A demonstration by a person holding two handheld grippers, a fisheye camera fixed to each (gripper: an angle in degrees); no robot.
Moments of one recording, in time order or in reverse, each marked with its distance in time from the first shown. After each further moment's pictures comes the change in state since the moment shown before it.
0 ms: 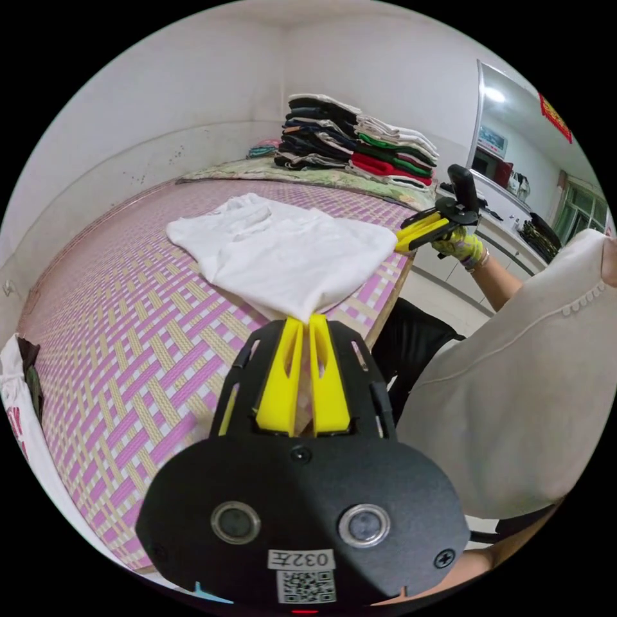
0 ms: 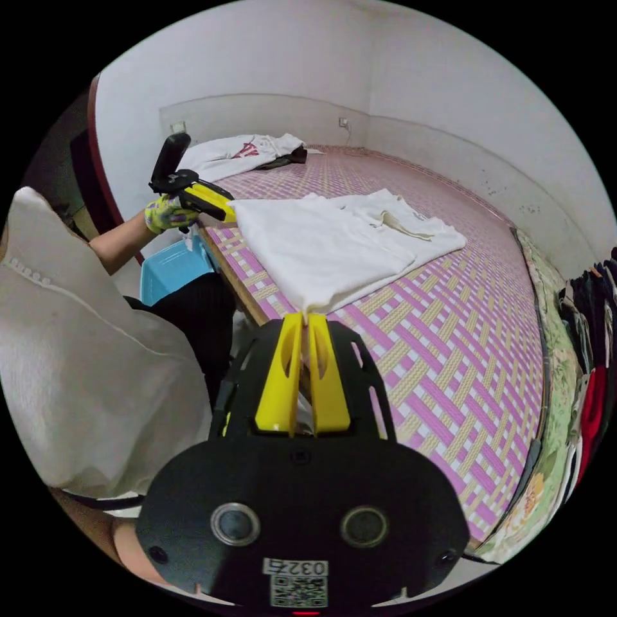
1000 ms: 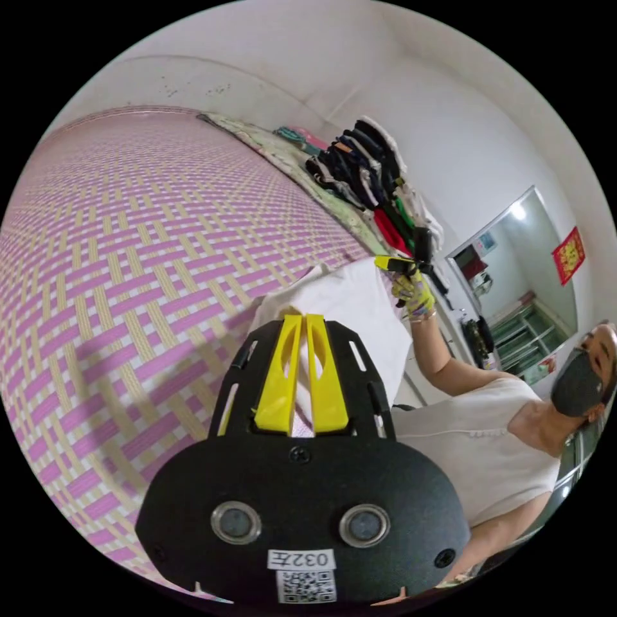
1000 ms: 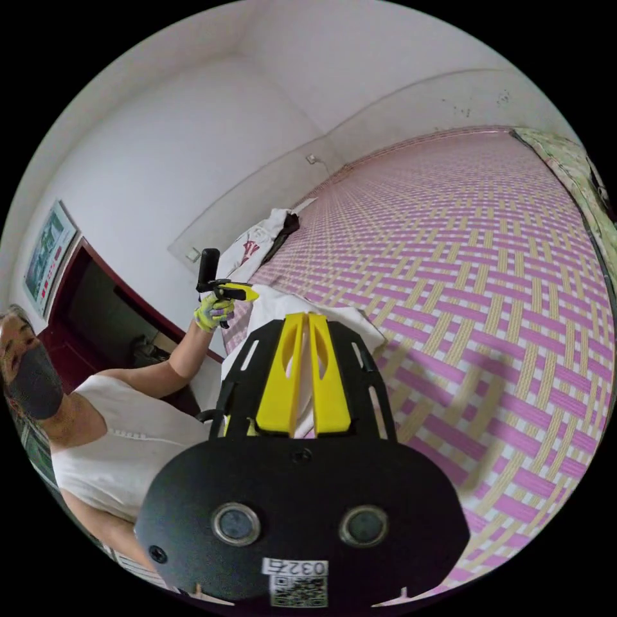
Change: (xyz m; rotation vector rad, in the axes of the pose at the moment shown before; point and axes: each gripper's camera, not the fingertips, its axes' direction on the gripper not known) left arm -0.251 -0.111 -0.027 0.021 0.425 -0.396; right arm 0.270 -0.072 -0.058 0.219 -0.454 0.409
